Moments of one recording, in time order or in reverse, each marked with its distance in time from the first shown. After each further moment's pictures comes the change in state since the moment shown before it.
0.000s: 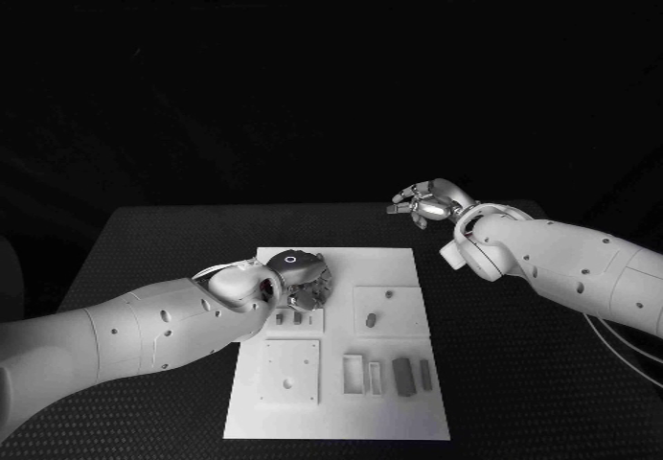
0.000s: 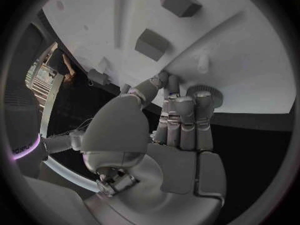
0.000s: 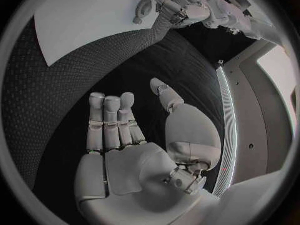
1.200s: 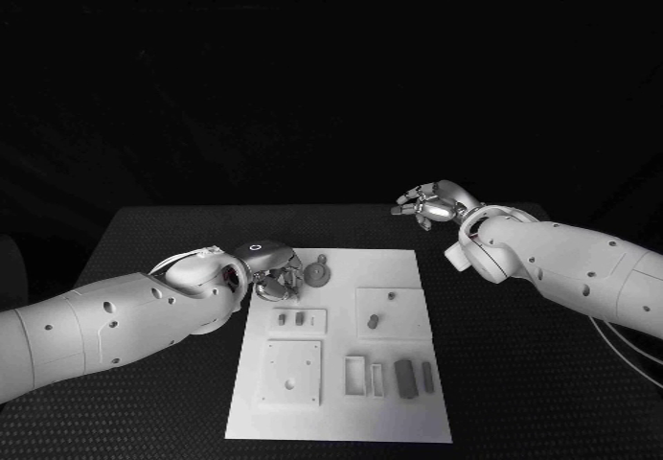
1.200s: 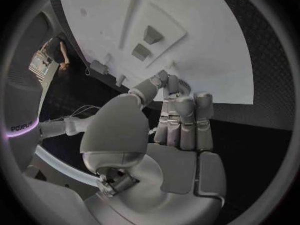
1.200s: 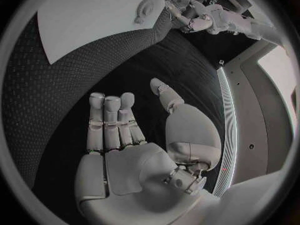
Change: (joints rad) left arm 0.028 -0.165 0.049 0.102 0.084 0.056 -0.001; left_hand 0.000 -0.001 0.004 0.000 0.000 0.003 -0.003 -0.001 0.000 0.000 0.000 -0.003 0.003 0.000 0.000 0.000 -0.004 0.000 0.008 -0.001 0.000 0.000; right arm 0.000 -0.008 0.000 -0.001 0.000 0.001 0.000; right_hand 0.000 0.000 0.000 0.000 0.000 -0.002 0.002 0.003 -0.002 0.000 0.000 0.000 -0.001 0.001 0.001 0.000 -0.001 0.000 0.000 0.000 0.000 0.000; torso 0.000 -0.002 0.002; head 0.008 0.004
